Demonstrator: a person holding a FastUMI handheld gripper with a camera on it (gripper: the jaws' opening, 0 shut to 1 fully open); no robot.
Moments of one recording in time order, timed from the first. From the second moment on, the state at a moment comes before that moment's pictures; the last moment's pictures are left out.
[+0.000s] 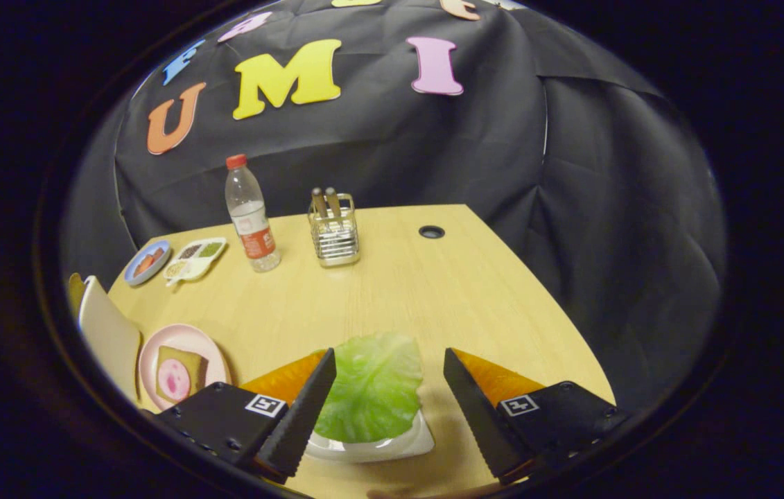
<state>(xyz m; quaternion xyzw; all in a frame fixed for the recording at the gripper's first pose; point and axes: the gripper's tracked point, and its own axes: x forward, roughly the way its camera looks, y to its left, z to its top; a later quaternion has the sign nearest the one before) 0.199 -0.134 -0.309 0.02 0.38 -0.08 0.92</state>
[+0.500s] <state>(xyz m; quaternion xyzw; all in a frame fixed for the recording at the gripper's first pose) 0.193 -0.145 -0.364 0.00 0.45 -0.09 0.89</state>
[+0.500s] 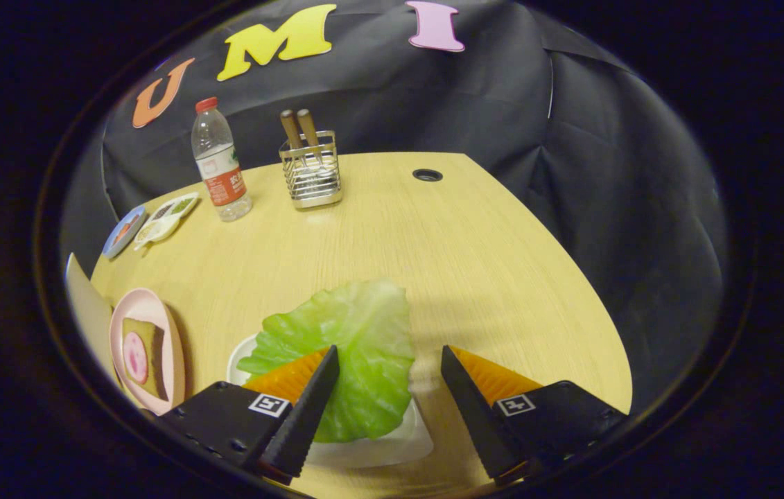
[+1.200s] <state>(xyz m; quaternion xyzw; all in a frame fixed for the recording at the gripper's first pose) 0.180 -0.147 -0.349 -0.06 0.44 -0.14 0.89</state>
